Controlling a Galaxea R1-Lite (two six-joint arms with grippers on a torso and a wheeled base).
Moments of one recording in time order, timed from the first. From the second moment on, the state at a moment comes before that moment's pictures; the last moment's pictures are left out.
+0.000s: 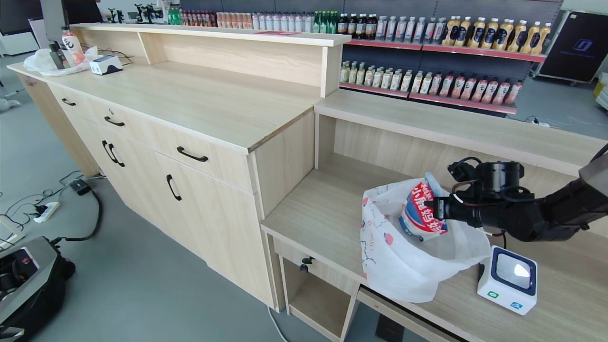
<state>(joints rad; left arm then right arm) 0.00 0.00 0.00 0.00 0.02 -0.01 0.00 2.14 -1.04 -0.61 0.27 -0.01</state>
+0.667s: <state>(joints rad) 0.00 0.00 0.00 0.00 0.02 -0.01 -0.02 2.17 -1.05 -0.61 0.27 -0.01</state>
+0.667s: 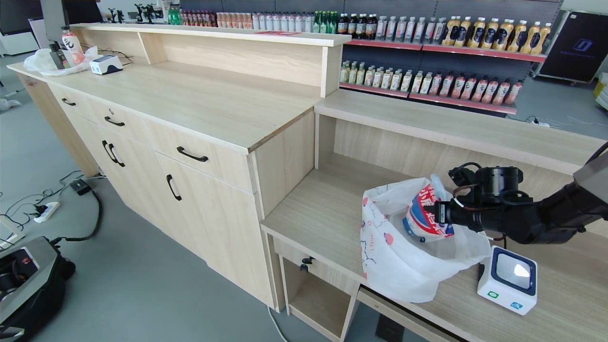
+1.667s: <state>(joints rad) 0.00 0.00 0.00 0.00 0.02 -0.01 -0.09 1.64 -0.72 -0.57 0.44 -0.46</state>
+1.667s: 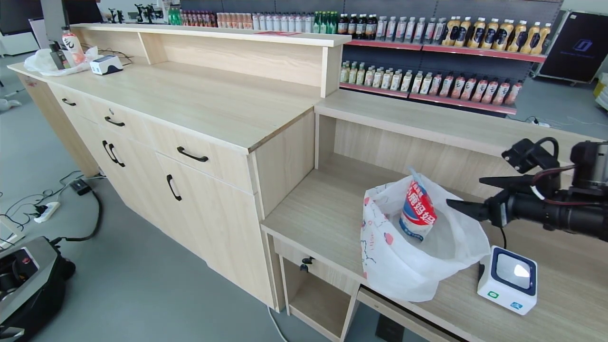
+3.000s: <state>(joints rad) 0.00 0.00 0.00 0.00 0.02 -0.01 -0.58 1.39 -0.49 -0.44 0.32 -0.50</state>
